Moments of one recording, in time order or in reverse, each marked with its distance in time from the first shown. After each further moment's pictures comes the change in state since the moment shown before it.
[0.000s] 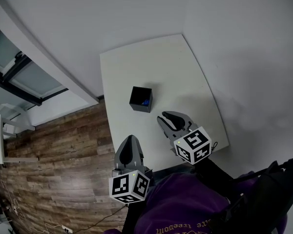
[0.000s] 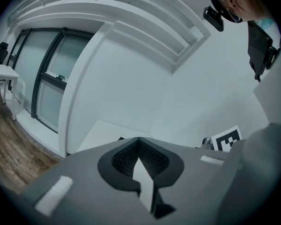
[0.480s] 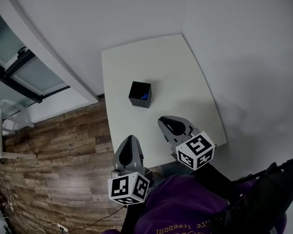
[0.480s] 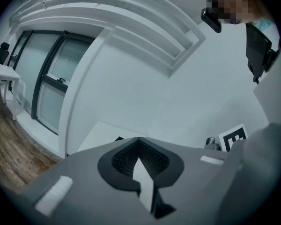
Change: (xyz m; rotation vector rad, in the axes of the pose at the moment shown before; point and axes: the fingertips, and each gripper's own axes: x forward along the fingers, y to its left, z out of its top) left arm -0.031 -0.013 -0.009 0.008 -0.042 -0.009; right arm -0.035 0.032 -0.002 0.012 -0.050 0.044
